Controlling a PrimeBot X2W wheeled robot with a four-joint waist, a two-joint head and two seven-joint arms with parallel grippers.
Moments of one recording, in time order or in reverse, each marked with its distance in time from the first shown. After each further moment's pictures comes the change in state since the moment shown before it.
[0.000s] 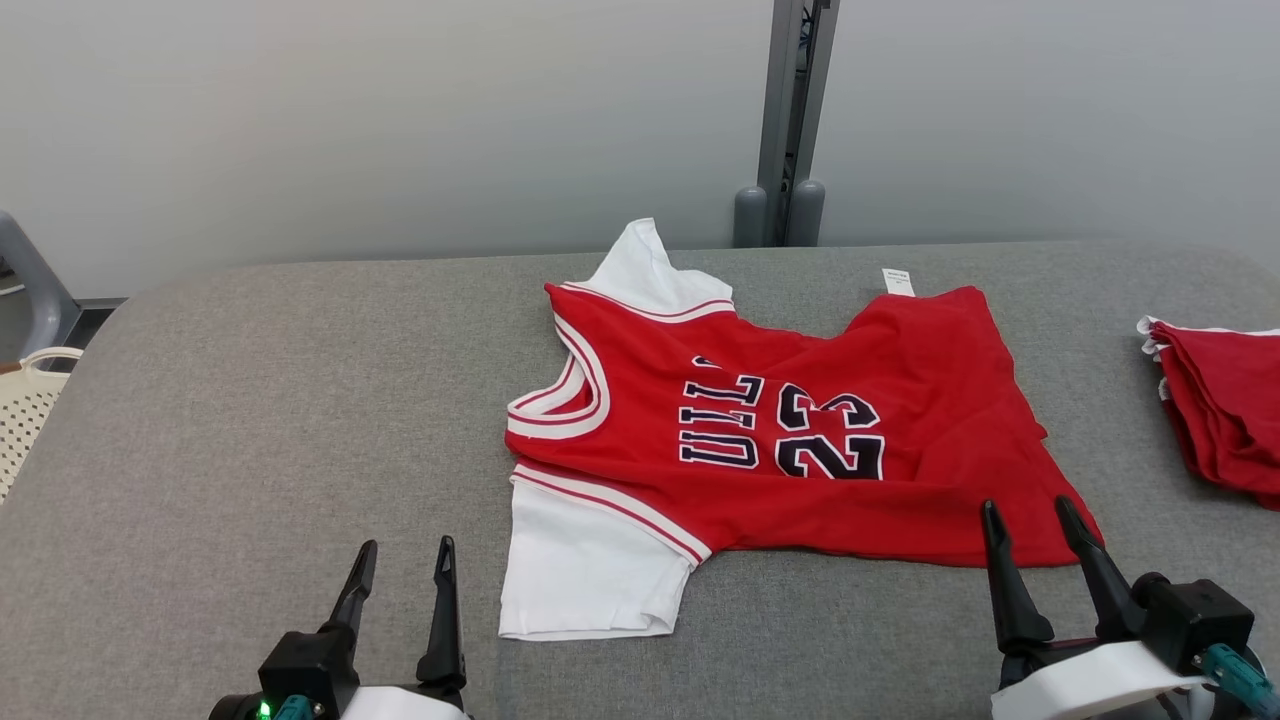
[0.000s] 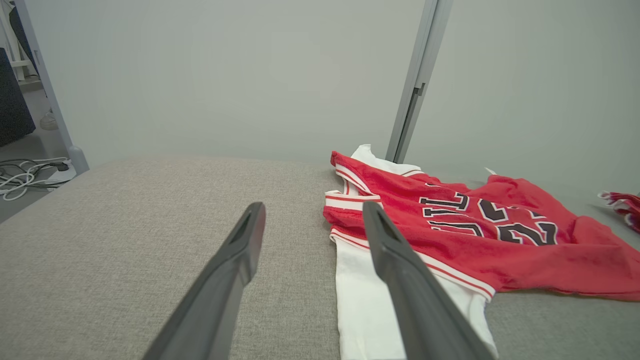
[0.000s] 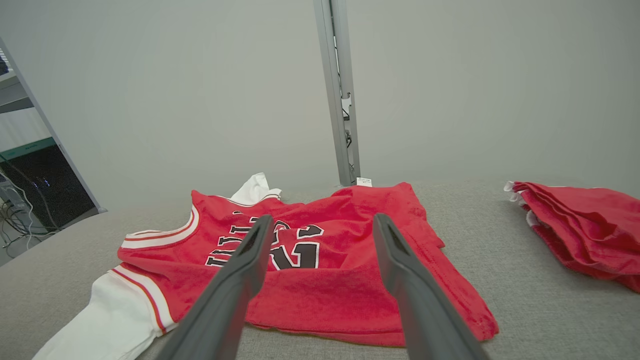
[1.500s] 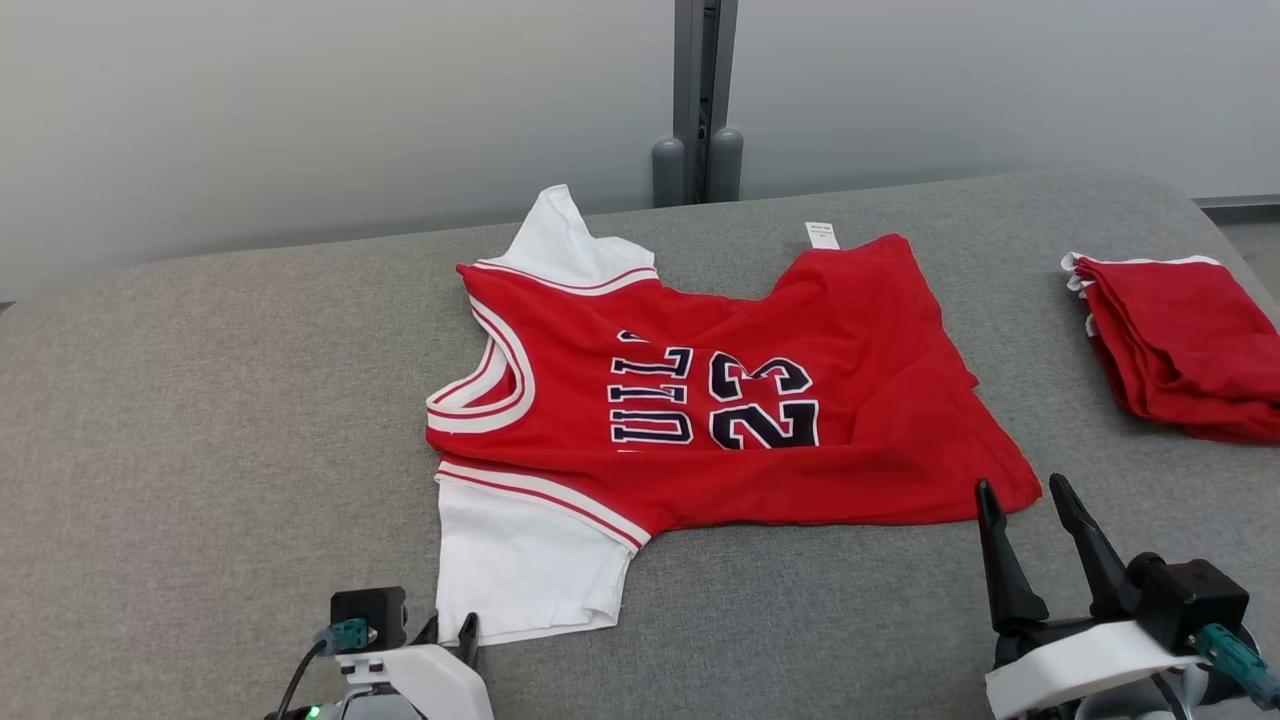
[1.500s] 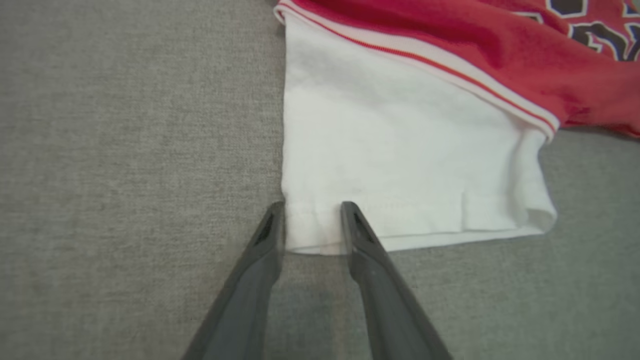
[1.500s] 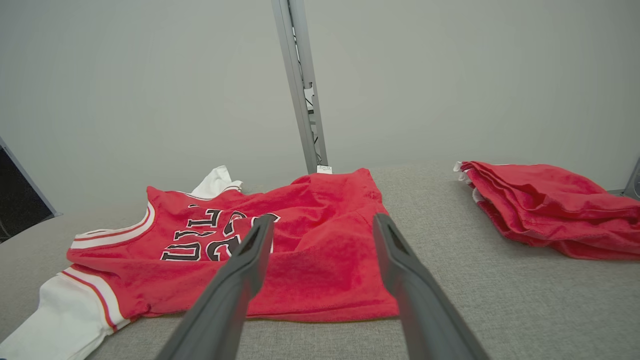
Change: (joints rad) left arm -0.181 0.002 -0.092 0.370 -0.156 -0.025 0.351; right arm -0.037 0.001 0.007 0.016 -0.002 0.000 -0.005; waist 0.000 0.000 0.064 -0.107
